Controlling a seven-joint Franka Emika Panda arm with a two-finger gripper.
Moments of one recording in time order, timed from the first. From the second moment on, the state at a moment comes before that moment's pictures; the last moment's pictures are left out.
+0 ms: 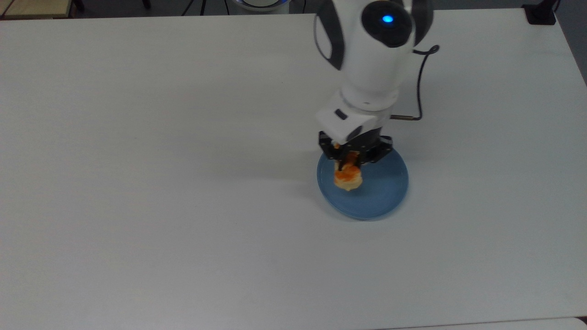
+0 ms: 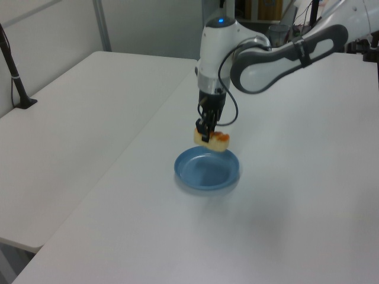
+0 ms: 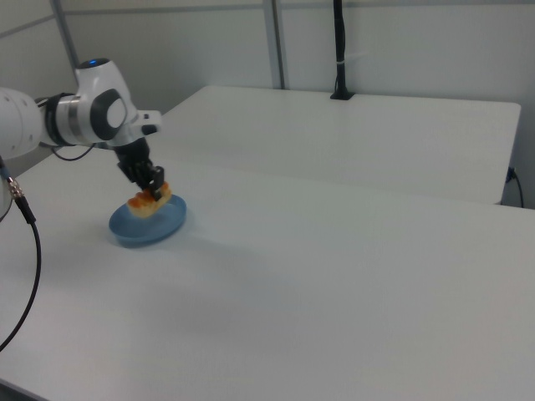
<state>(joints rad) 0.32 0.56 -0.01 -1.41 -0.08 2.11 0.42</state>
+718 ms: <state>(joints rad) 0.37 0.63 -0.03 -1.38 -0.09 2.17 0.47</state>
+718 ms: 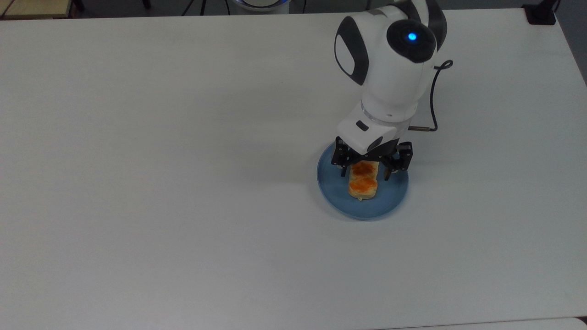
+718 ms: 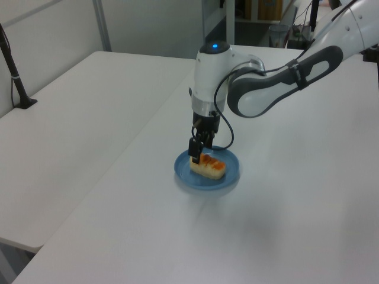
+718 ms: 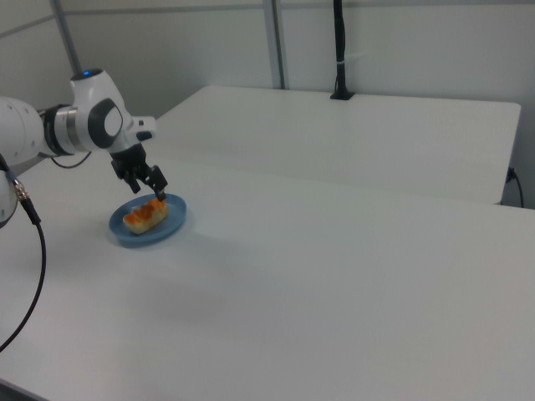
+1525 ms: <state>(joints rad) 0.08 0.12 -0.04 -1.50 -0.04 1.64 0.12</state>
